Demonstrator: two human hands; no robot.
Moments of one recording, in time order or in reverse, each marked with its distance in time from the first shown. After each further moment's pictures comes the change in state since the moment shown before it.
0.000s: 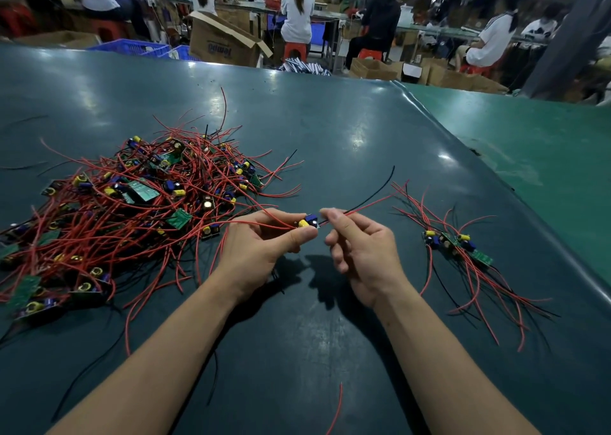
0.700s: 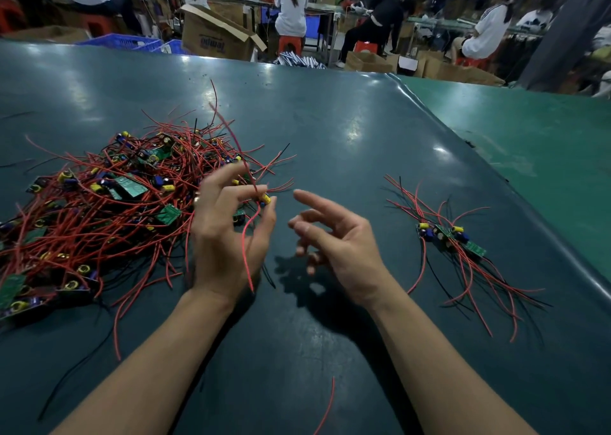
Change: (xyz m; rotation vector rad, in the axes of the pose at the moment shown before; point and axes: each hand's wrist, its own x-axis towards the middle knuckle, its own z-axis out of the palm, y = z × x) left_hand 0.001 -0.003 -0.010 0.702 0.422 0.831; right_hand -0.010 0.002 0.007 -0.121 -0.281 -0.132
